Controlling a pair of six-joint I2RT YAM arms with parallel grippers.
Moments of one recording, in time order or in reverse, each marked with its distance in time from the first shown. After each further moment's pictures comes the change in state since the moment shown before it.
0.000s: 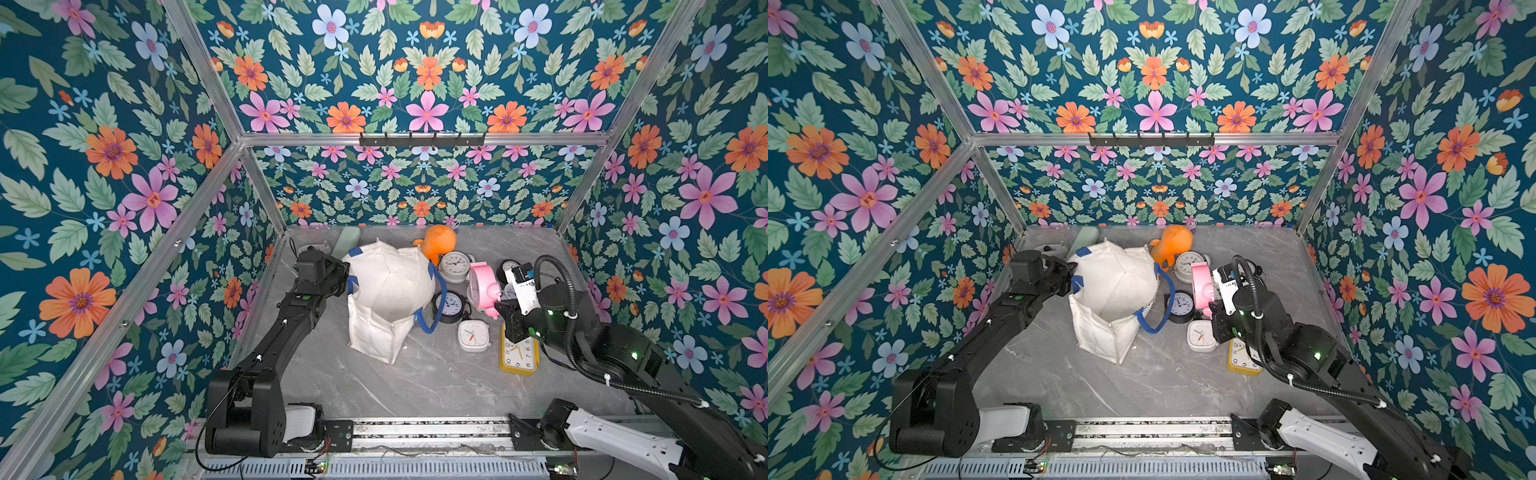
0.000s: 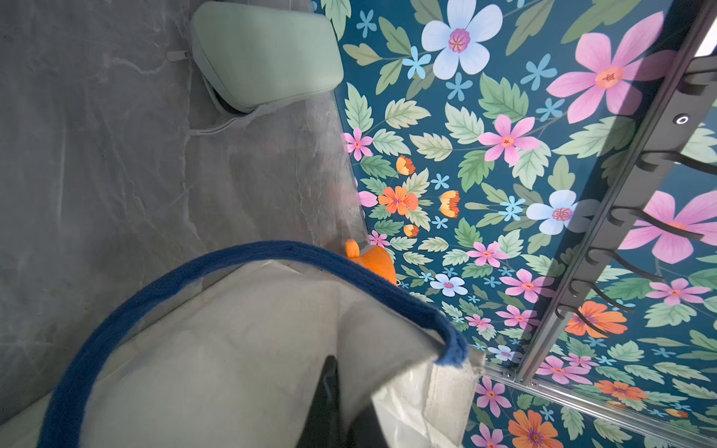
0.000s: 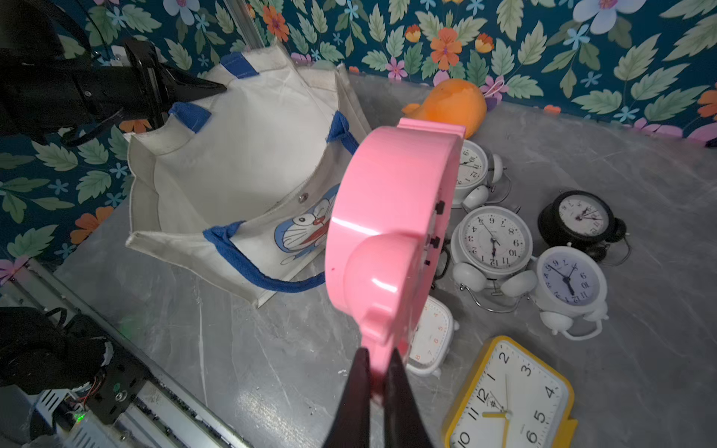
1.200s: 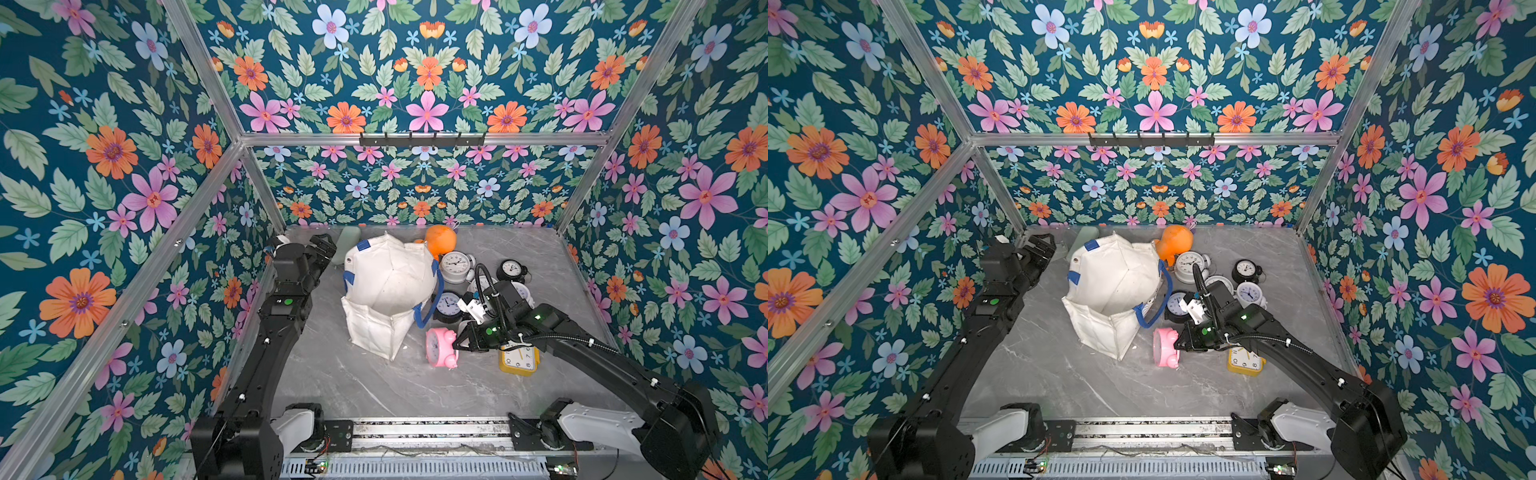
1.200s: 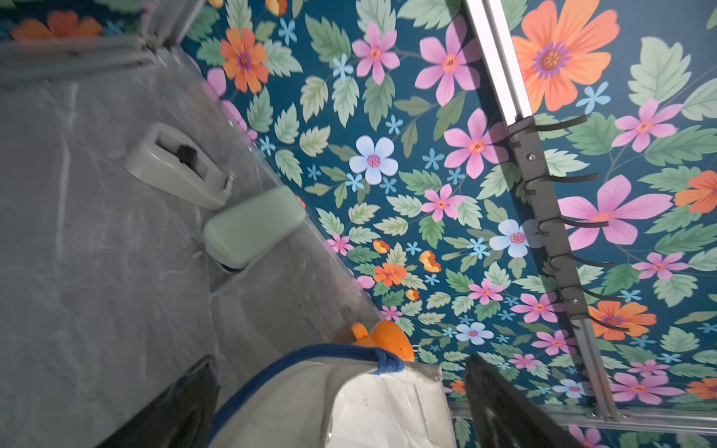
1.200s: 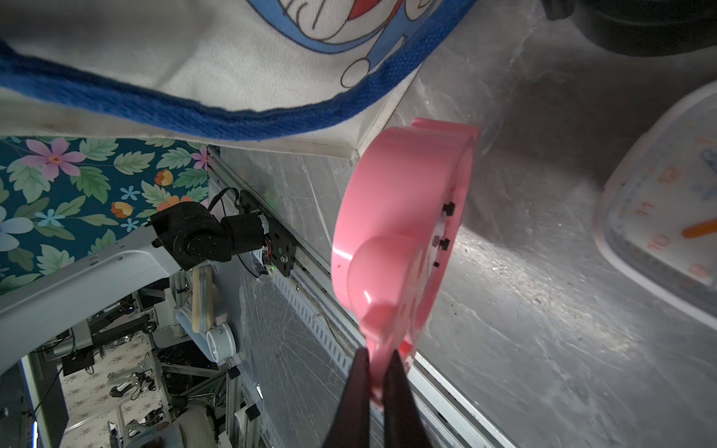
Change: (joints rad) left arm 0.055 -0.195 0.092 -0.114 -0.238 0.394; right arm -0.167 0.323 -0.298 0.216 -0.785 0.232
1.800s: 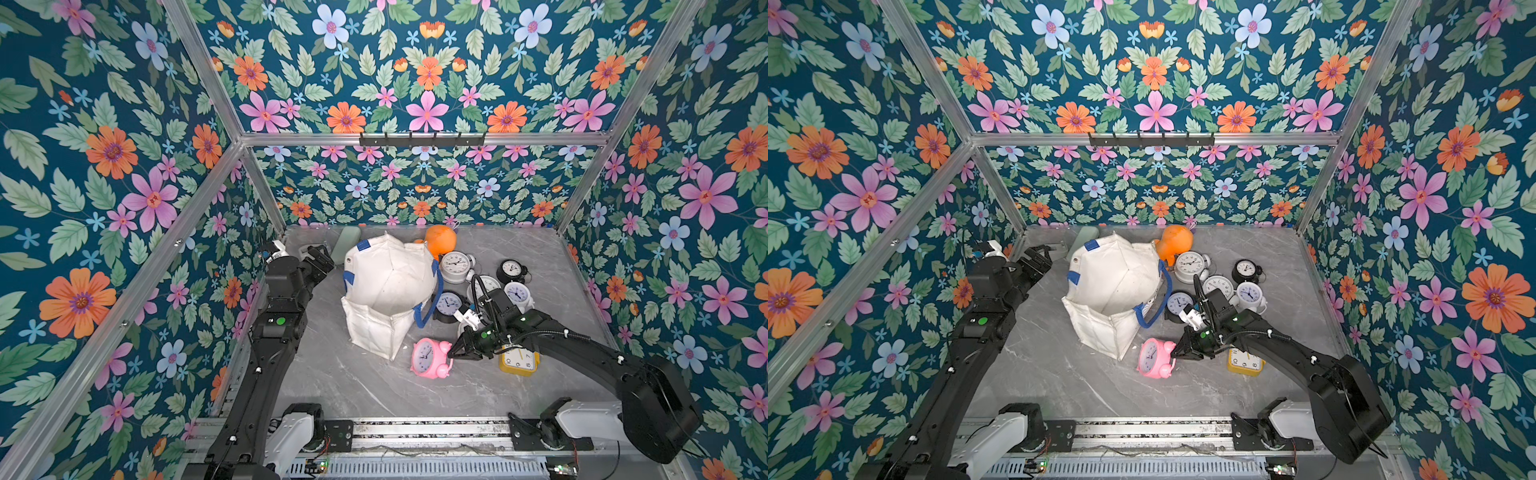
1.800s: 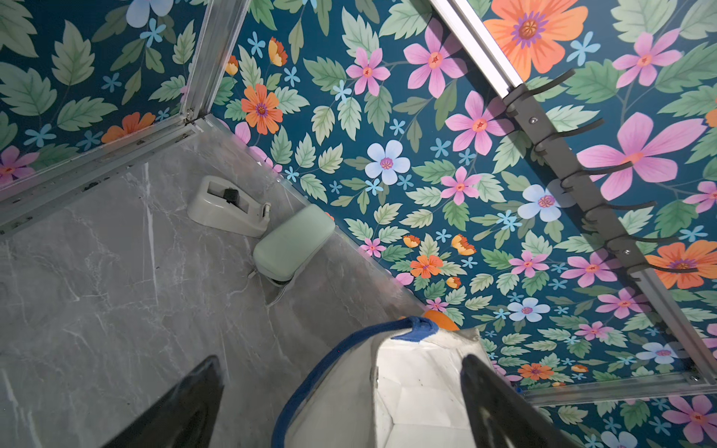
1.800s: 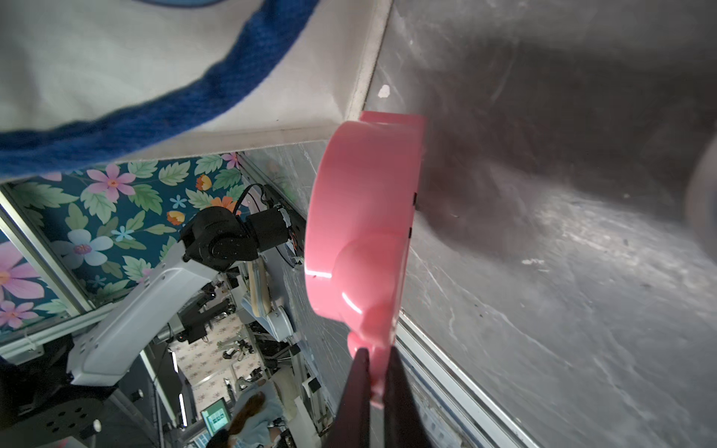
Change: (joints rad) left arm -0.001 -0.138 -0.042 -0.109 -0.050 0.210; right arm -0.065 0.111 -0.153 0.185 -0.182 0.121
